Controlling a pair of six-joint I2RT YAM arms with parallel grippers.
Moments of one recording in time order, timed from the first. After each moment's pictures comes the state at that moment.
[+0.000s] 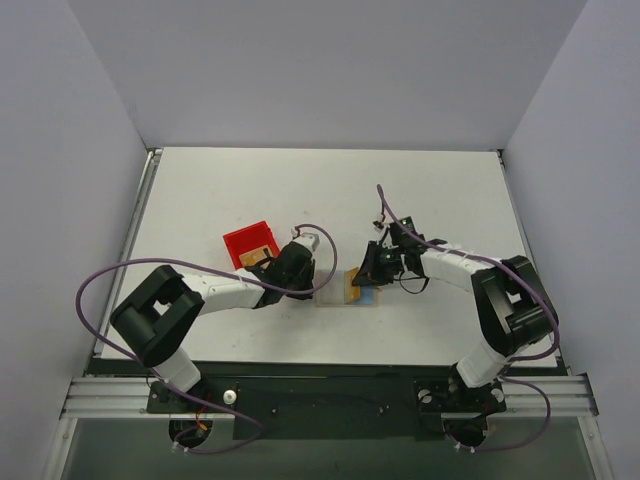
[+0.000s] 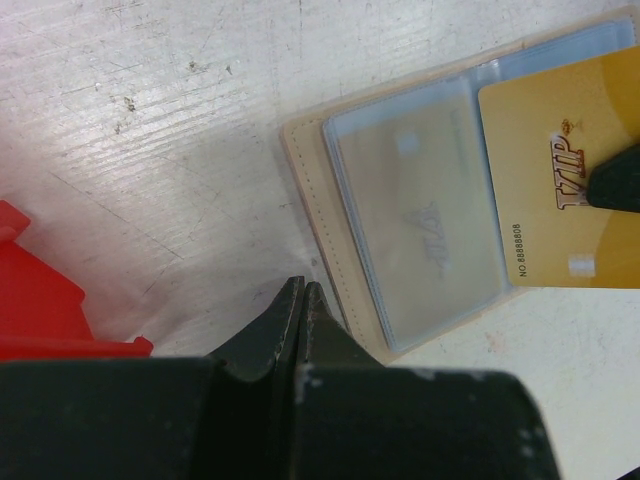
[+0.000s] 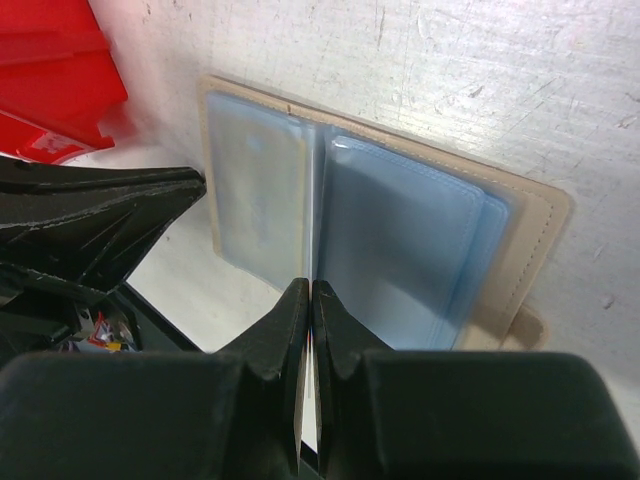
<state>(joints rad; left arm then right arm) -0.79 1.64 0.78 0.02 -0.09 -0.52 0.40 1.63 0.79 -0.16 -0.49 0.56</state>
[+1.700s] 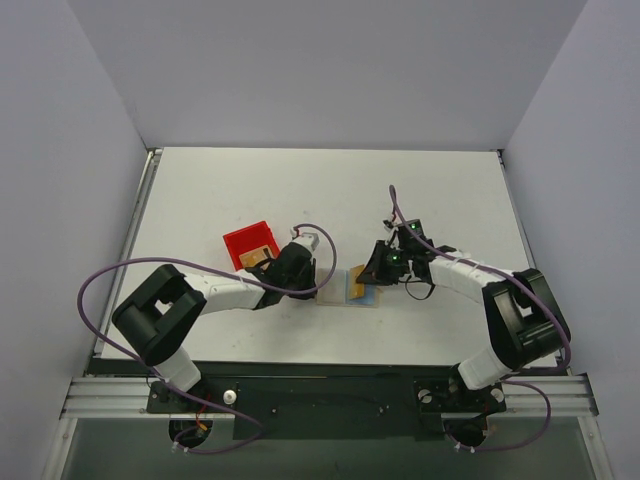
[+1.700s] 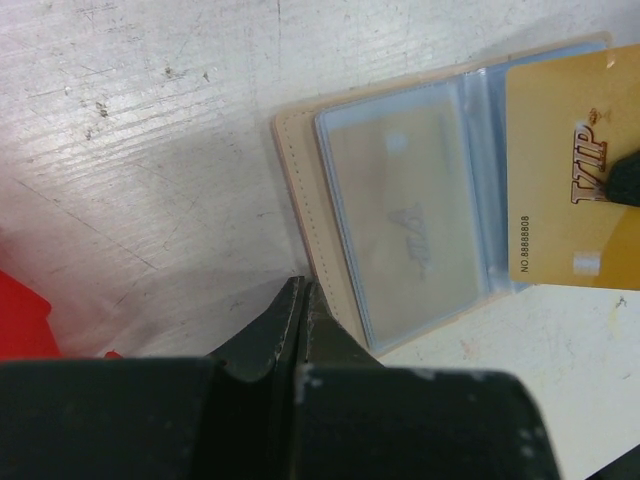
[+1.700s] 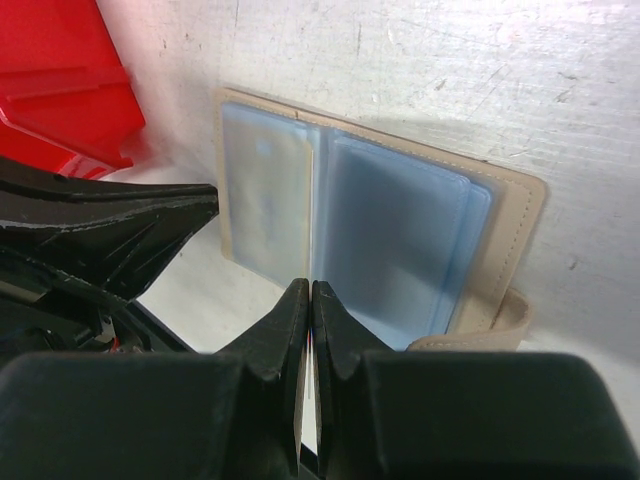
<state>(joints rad) -0.79 1.65 0.77 0.06 -0.07 -0.56 0.39 1.54 0.72 -0.10 -0.44 0.64</state>
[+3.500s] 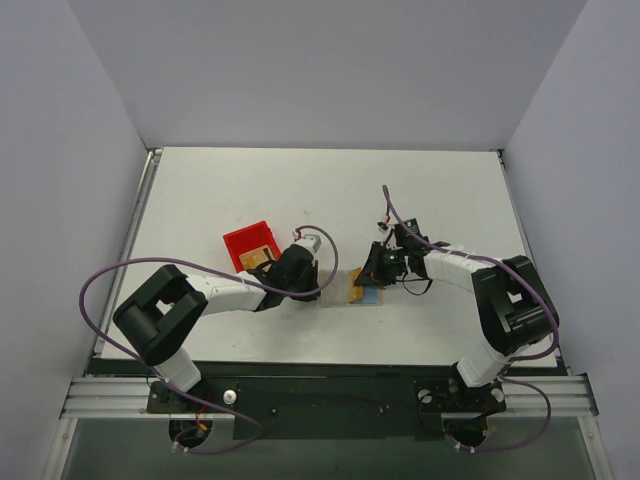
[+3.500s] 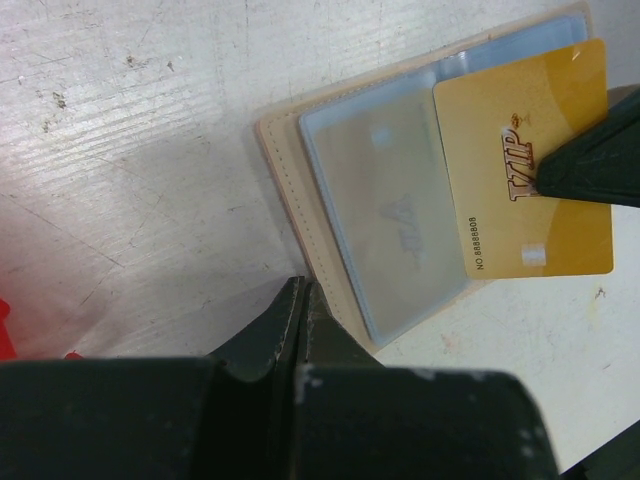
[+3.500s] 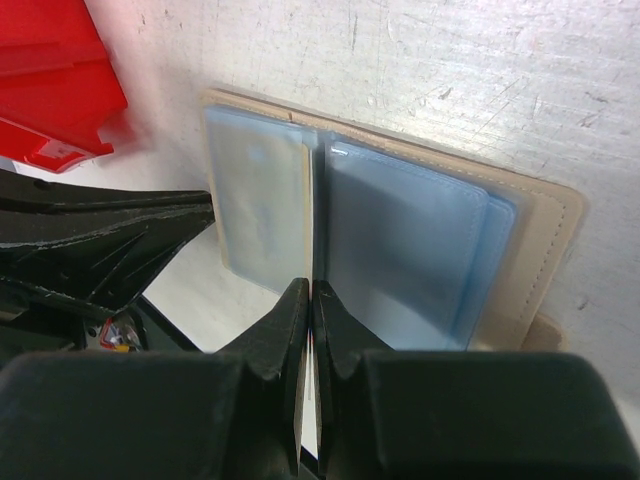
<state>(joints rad) -0.81 1.65 0.76 0.10 -0.05 -0.59 0.37 1.63 0.76 -0.11 -0.51 0.58</state>
